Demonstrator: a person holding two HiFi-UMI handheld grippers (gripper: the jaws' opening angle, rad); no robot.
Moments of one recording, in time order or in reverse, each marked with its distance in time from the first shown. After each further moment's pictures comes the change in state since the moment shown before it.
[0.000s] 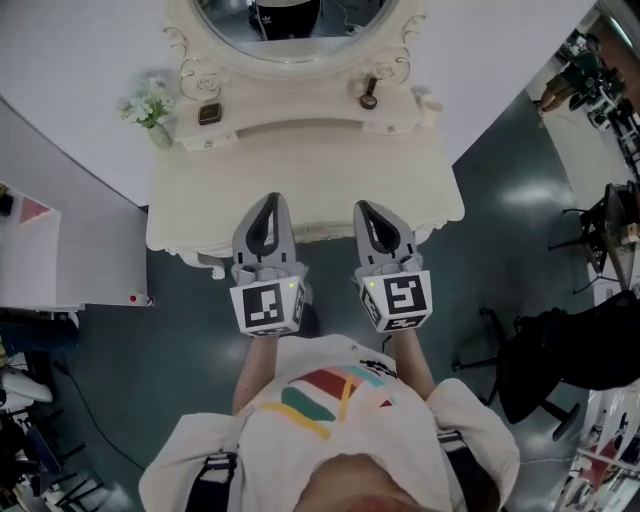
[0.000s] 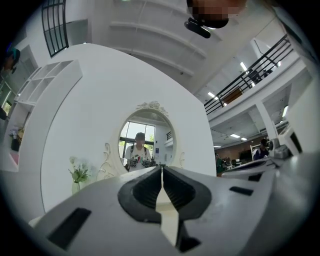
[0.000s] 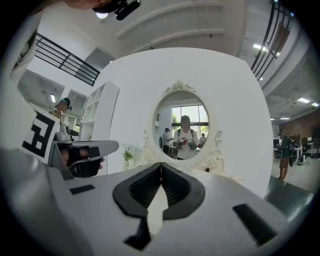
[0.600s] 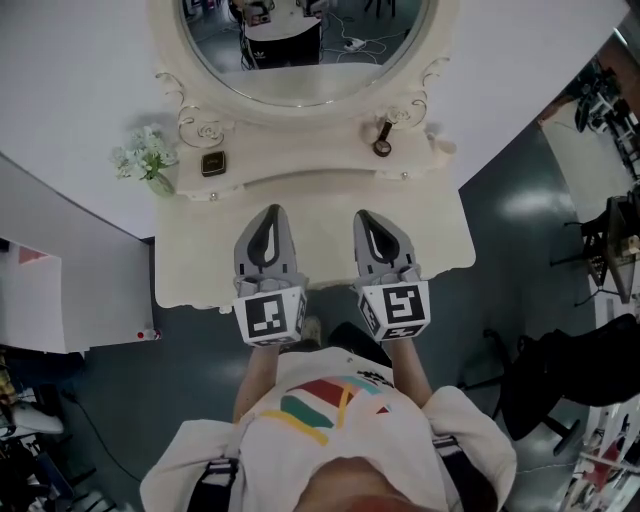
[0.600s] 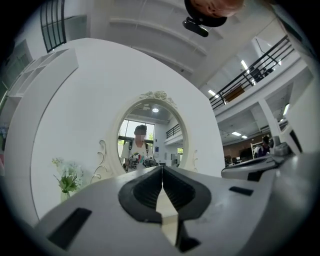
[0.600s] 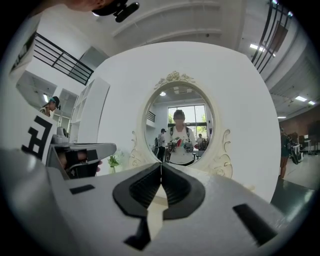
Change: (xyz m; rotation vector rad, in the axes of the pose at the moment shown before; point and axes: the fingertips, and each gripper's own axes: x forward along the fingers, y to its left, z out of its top) left arm 0.122 0.067 -0.009 -0.004 0.008 -0.010; right arm 0.134 -0.030 0.019 0.025 -0.011 -0.044
